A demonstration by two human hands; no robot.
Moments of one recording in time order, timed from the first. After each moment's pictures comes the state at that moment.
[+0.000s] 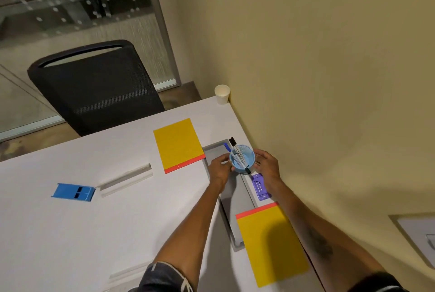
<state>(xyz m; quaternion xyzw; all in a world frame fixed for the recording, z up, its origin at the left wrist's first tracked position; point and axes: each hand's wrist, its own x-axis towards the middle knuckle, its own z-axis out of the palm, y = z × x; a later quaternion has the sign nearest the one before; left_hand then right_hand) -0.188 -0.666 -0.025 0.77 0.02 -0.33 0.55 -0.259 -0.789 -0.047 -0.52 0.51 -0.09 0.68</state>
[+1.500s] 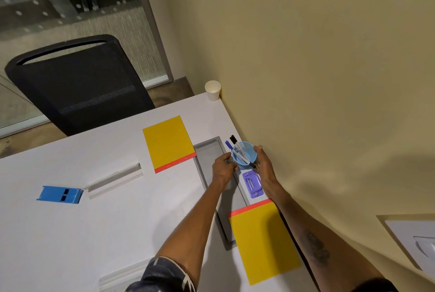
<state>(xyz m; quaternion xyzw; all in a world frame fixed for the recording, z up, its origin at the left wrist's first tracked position) -0.201 -0.700 -0.044 0.74 0.03 -0.39 0.54 -0.281 -0.799 -0.053 -0.54 0.44 -0.07 0.71</state>
